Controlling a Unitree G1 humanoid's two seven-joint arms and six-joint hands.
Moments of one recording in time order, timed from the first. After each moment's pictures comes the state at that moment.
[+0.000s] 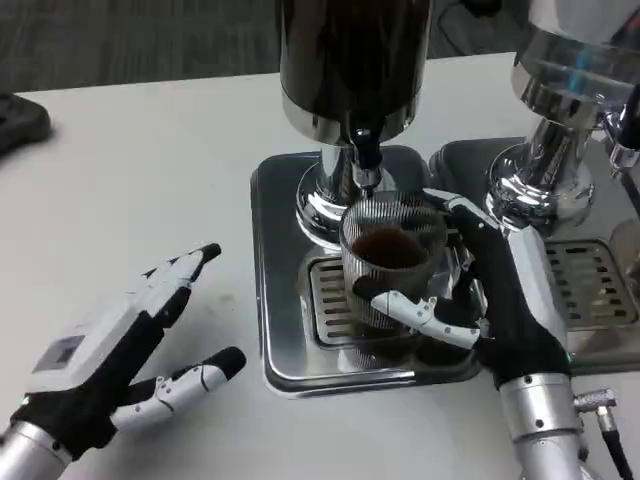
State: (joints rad) left arm 0.08 0.59 -0.05 0.41 0.48 -0.73 0.05; right arm -0.04 -0.10 0.20 0.28 -0.46 -0.40 -0.36
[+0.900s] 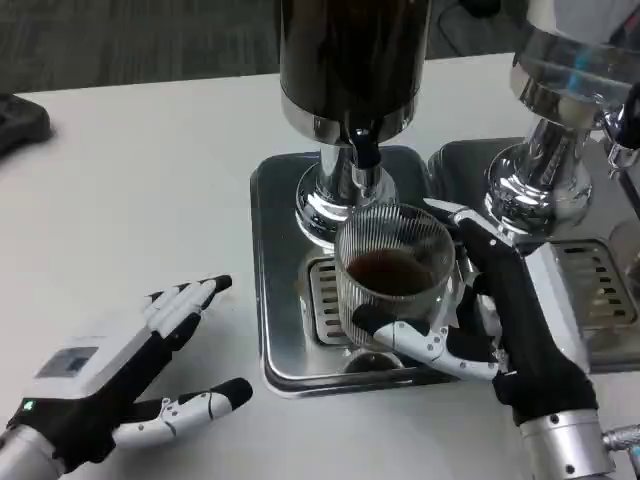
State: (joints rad) left arm 0.15 0.65 -0.06 0.23 0.52 -0.58 -0.05; right arm 0.16 -0.12 0.21 -0.01 -0.44 -0.40 -0.26
